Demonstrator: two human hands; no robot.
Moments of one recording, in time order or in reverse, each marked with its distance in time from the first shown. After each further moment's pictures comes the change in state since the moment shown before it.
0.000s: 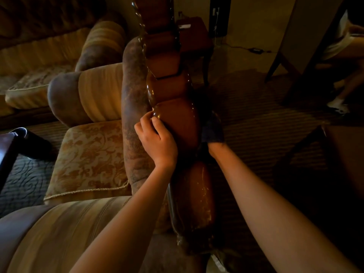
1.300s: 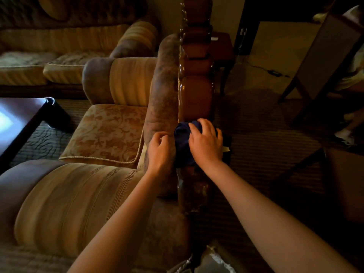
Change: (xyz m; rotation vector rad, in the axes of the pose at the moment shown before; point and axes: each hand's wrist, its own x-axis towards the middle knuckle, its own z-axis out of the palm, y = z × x) left_hand -0.093 -0.016 -0.114 -0.148 -0.257 -0.400; right_hand -0.104 0.003 0.040 -0.484 0.251 -0.449
